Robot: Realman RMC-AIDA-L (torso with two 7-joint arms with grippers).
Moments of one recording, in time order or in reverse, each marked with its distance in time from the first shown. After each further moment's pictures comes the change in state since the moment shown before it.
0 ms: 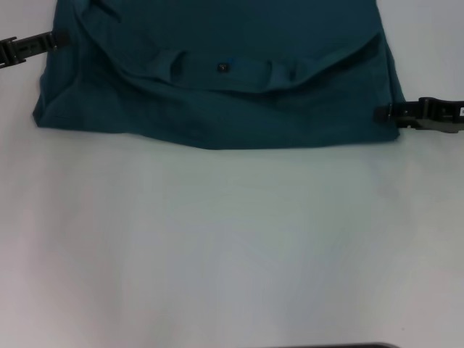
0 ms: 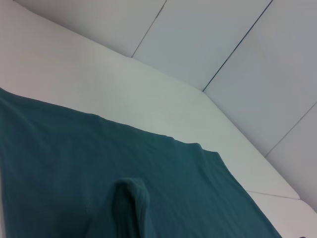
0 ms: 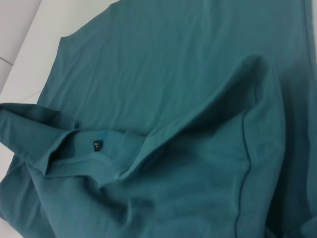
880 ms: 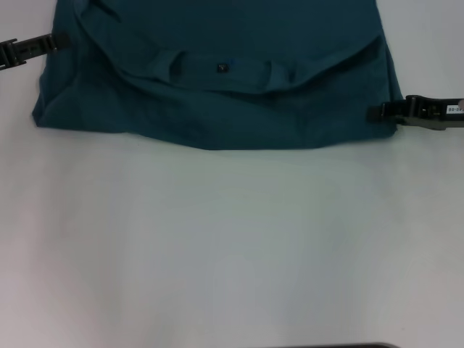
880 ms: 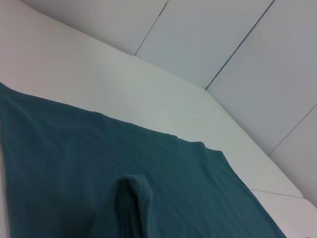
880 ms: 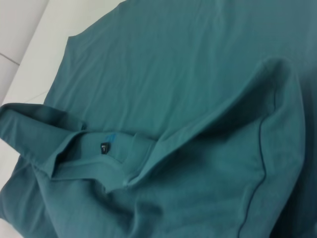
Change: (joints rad) left arm 0.000 0.000 0.000 0.003 0.008 -0.007 -0.001; right arm 0.016 0.022 -0.006 0.009 0.008 0.030 -0.010
